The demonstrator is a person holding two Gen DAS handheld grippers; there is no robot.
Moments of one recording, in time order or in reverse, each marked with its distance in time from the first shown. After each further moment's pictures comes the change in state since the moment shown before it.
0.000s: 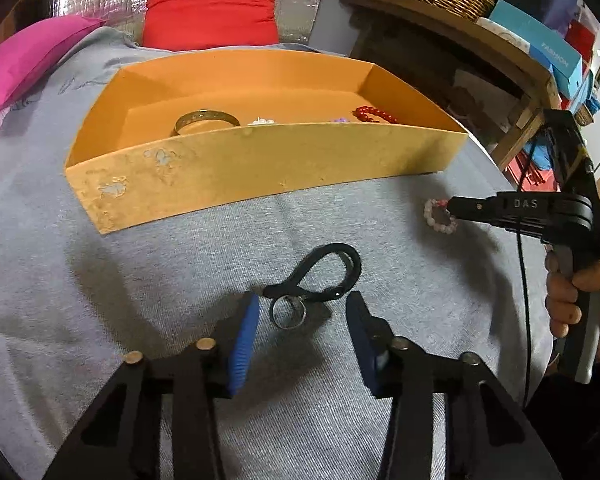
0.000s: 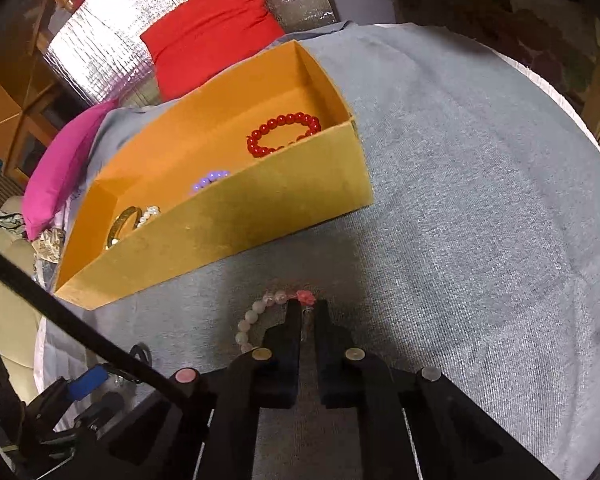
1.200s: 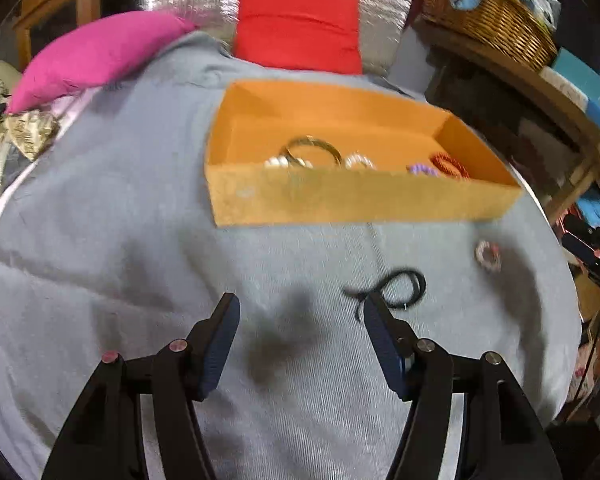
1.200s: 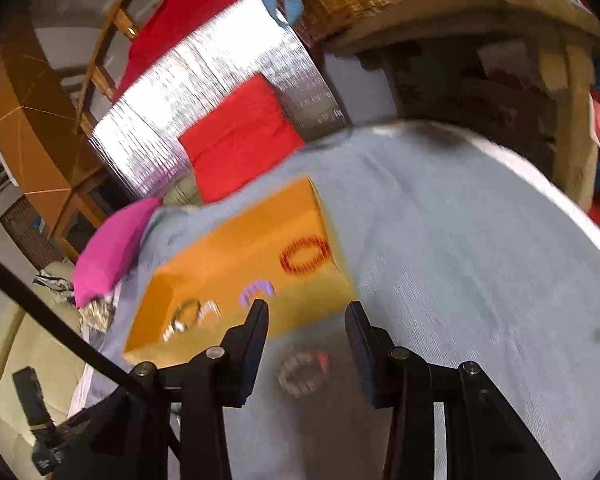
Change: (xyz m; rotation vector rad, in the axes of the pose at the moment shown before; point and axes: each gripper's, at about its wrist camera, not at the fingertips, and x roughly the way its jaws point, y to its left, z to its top) left arm -0.049 0.029 -0.010 -0.155 -0.076 0.200; right arm -0.090 -0.024 -0.002 0.075 -0.311 0.129
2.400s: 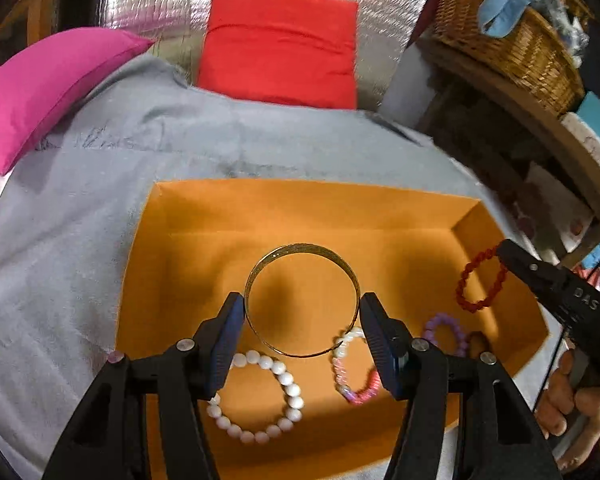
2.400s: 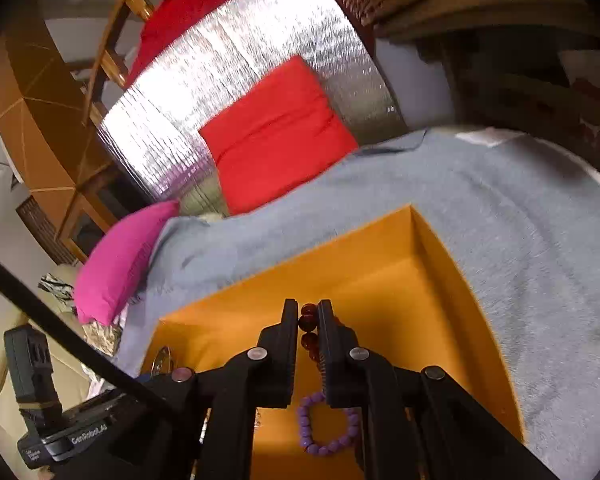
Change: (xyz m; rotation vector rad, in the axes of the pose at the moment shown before) left arm 0.096 -0.009 0.158 -0.038 -0.018 -0.061; right arm 0.156 0.079 0.077 -0.077 0.004 0.093
